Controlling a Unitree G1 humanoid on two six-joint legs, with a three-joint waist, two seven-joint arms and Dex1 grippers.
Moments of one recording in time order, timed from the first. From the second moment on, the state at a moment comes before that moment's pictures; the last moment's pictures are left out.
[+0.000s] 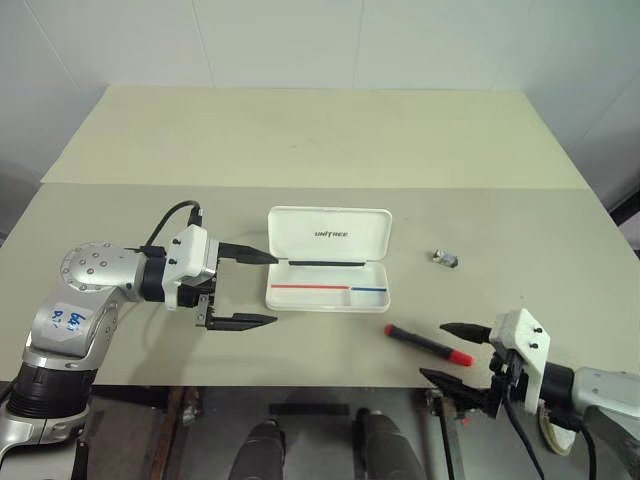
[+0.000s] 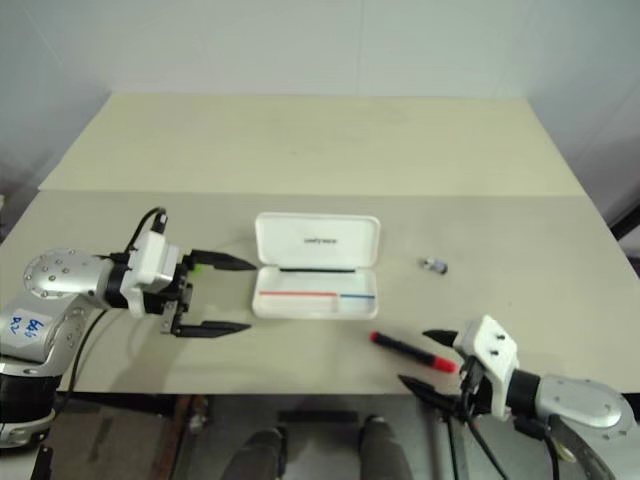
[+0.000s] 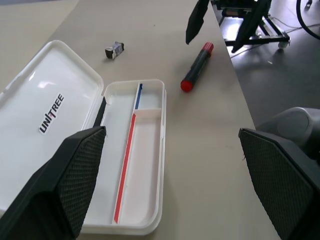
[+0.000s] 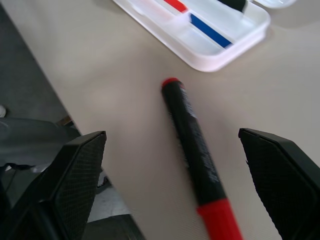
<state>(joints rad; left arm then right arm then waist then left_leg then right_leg) -0.39 0.80 0.07 -0.24 -0.47 0.32 -1.26 0.32 -0.81 -0.26 -0.59 0.54 0.48 0.85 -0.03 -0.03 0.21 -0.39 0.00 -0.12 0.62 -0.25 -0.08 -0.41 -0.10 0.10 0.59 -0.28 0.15</state>
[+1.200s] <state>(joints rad) -0.40 0.83 0.07 -0.18 -0.45 0.23 -1.26 0.03 -0.89 -0.16 -0.41 0.43 0.36 0.97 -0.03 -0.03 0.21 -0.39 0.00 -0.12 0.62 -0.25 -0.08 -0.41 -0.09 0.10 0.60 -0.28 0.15</state>
